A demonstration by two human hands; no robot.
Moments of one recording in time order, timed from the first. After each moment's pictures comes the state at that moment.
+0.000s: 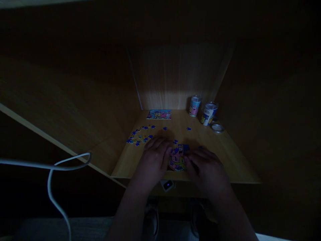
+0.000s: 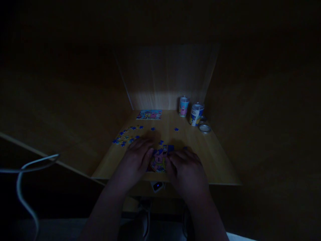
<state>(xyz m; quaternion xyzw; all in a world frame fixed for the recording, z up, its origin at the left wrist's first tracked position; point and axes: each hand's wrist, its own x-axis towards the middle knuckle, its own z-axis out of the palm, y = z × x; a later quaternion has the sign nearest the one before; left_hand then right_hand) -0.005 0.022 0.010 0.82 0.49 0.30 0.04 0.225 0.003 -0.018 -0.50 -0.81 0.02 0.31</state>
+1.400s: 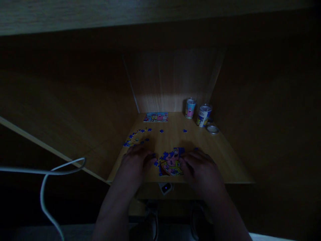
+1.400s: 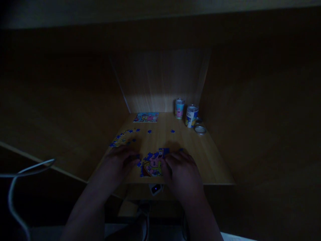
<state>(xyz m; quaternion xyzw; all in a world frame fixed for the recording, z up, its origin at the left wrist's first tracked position) -0.053 0.016 0.015 0.78 0.58 0.22 0.03 0.222 0.001 -0.013 -0.51 -0.80 0.03 0.31</state>
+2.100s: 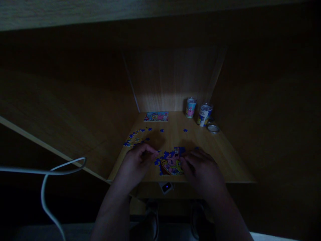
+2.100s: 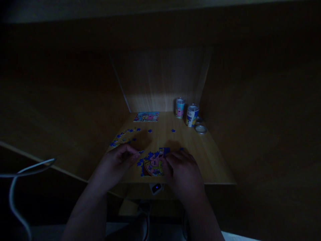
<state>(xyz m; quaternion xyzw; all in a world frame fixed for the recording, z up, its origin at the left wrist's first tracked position) -0.044 0.019 0.018 0.70 0.54 0.39 0.27 0.224 0.004 -0.018 -0.51 -0.80 0.04 0.30</state>
